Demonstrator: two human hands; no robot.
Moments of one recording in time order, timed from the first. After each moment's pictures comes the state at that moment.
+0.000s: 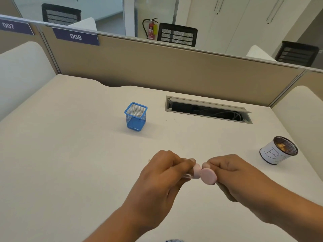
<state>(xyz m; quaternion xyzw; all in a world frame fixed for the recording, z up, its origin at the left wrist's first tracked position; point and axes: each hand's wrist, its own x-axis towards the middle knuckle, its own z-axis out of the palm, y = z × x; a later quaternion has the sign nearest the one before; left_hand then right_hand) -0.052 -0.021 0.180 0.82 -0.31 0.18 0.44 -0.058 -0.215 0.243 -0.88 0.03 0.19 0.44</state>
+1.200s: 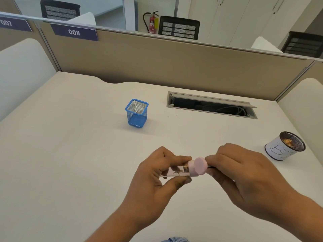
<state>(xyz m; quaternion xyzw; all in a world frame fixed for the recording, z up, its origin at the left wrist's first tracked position) -0.052 -0.018 0.185 0.77 -0.19 0.03 0.61 -0.057 -0.231 0.237 -0.94 -0.31 -0.10 0.08</state>
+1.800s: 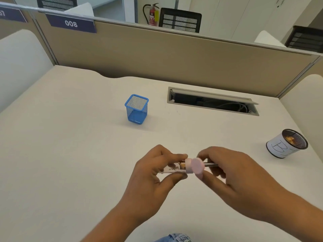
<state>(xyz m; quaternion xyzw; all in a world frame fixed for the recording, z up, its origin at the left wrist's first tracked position) -0.042 -0.013 0.166 0.78 -0.19 0.06 0.59 -0.053 -0.217 0.231 -0.97 -0.19 0.05 0.17</state>
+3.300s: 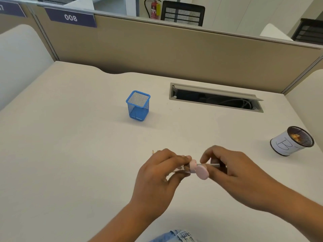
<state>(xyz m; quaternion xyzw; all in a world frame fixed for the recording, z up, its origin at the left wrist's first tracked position) -0.036 -0.025 0.132 0.81 -0.22 0.16 0.51 -0.039 -0.225 0.208 -0.93 -0.07 0.16 0.33</state>
